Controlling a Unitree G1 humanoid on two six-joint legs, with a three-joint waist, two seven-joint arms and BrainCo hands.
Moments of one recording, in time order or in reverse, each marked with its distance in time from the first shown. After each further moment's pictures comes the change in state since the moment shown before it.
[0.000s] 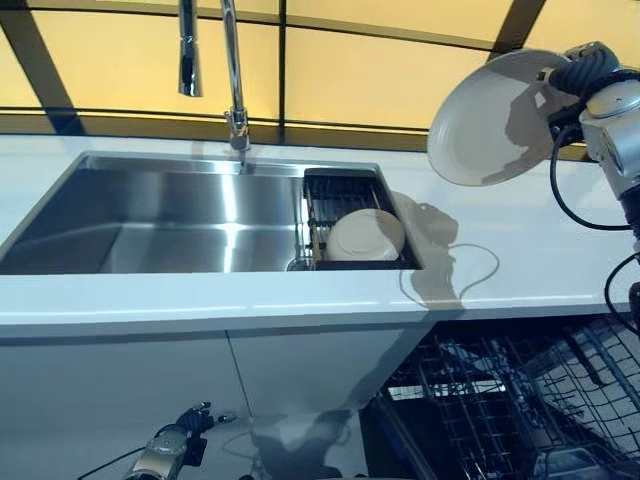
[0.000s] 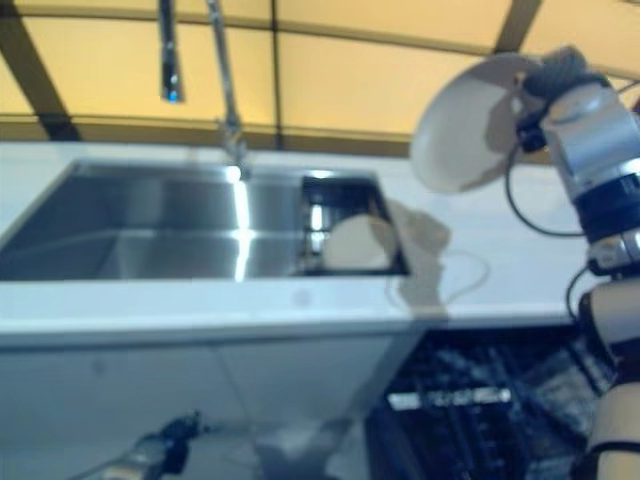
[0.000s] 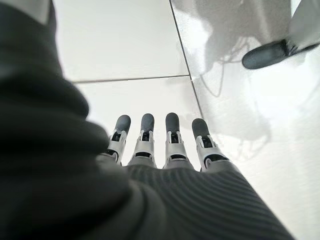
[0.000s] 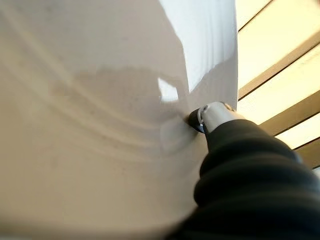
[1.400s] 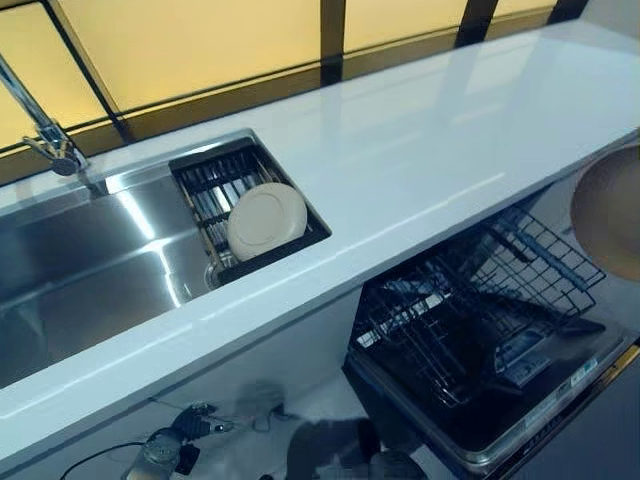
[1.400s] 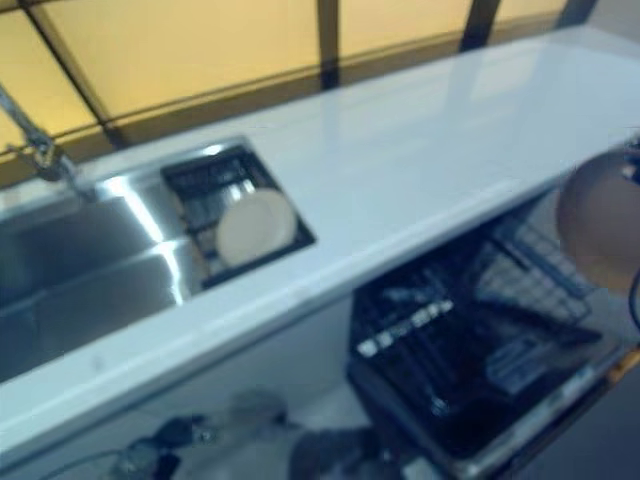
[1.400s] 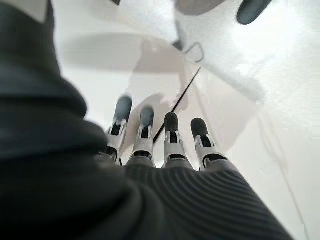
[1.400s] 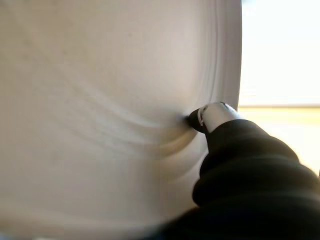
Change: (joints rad) left arm 0.069 0.031 -0.007 -0.056 0.145 -0.112 0.003; right arm 0.859 -0.406 -0.461 -0.295 -0.728 -0.508 0.168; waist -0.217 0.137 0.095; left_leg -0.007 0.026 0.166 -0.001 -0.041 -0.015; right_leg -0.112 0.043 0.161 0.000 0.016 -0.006
